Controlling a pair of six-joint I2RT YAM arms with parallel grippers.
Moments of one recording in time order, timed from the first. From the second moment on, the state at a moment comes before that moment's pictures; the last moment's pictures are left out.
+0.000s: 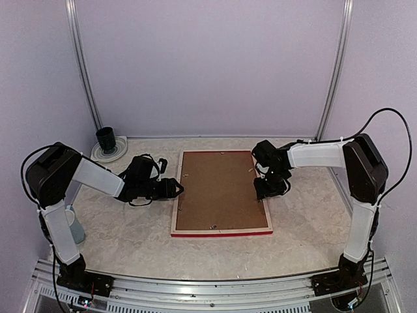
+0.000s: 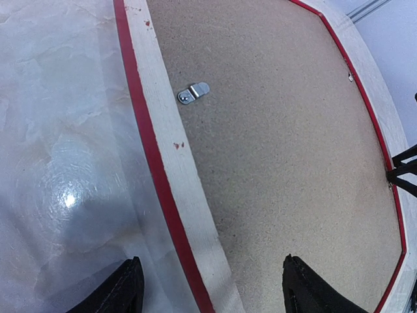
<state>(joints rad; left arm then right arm) -0.52 1.87 0.84 0.34 0.23 -0.50 0.59 1.94 1.34 -0.69 0.11 0.35</state>
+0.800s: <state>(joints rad) -0.52 1.87 0.84 0.35 0.23 -0.51 0.59 1.91 1.28 -0.64 0.08 0.42</state>
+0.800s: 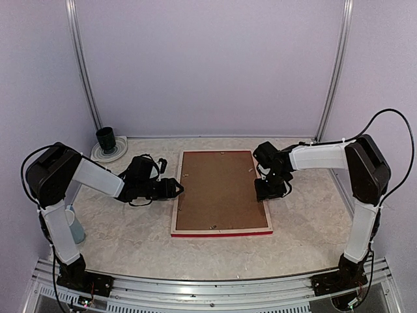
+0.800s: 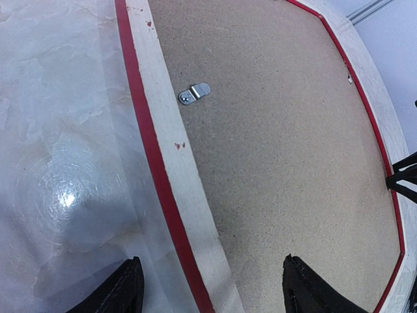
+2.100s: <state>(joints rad) -0.52 1.86 0.83 0.35 0.23 -0.51 0.58 1.88 1.24 -0.58 0.05 0.50</state>
